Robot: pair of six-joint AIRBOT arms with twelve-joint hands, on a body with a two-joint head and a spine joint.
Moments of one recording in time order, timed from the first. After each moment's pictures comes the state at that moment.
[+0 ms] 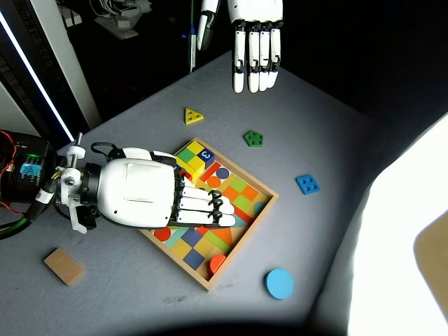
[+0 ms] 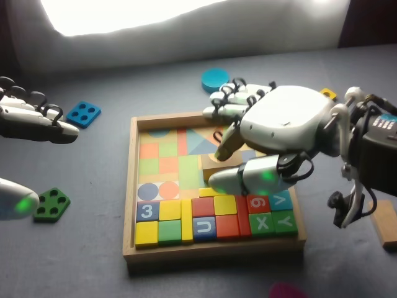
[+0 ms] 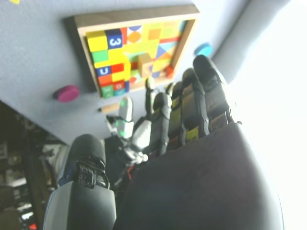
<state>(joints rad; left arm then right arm) -0.22 -0.38 0.74 3.00 -0.88 -1.87 -0.41 -1.23 1.12 0.25 0.26 -1.31</state>
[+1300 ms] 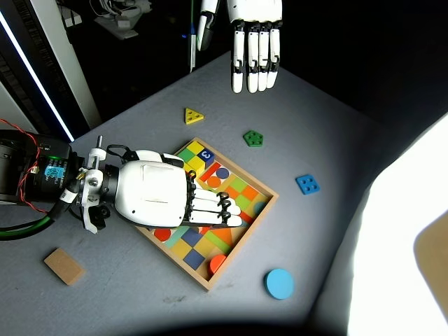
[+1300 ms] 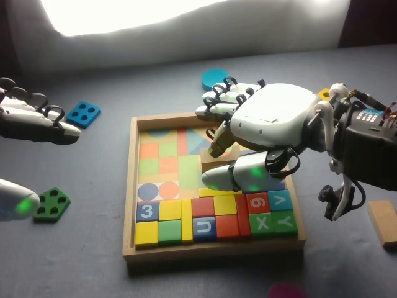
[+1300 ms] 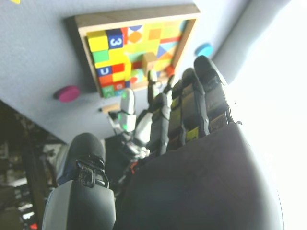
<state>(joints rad) -0.22 -0.38 0.74 3.00 -0.88 -1.87 -0.39 -1.27 1.16 0.30 0.24 -1.38</state>
